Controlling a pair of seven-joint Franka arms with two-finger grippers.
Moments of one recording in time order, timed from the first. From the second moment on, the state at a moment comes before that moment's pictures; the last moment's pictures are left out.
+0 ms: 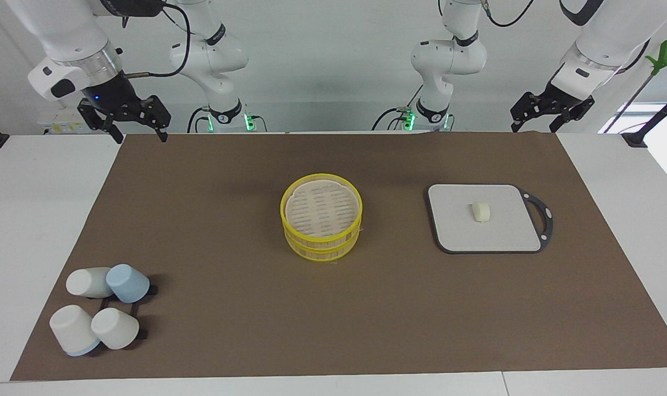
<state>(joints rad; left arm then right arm) -0.15 -0.09 0.15 -1.63 -0.01 1.44 0.06 0.18 -0.03 -0.21 -1.55 0.02 1.49 -0.02</state>
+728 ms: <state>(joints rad) -0.15 -0.10 0.14 -1.65 -0.01 1.45 0.06 0.18 -0.04 -0.21 -1.55 0.02 1.47 -0.03</state>
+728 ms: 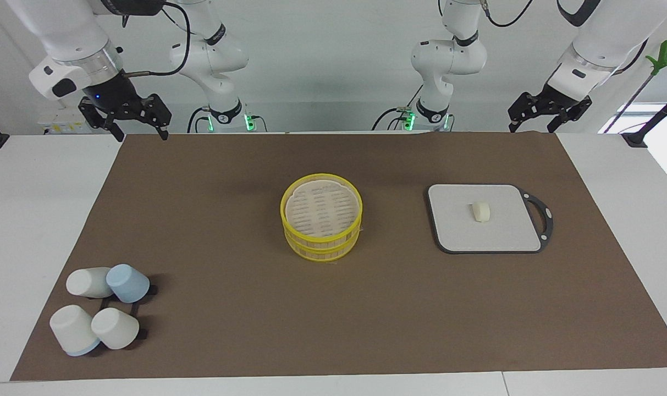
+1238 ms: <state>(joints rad) -0.15 -0.20 0.15 -2.10 -0.01 1.87 0.07 0.47 0.00 -0.20 -1.63 0.03 1.75 0.29</state>
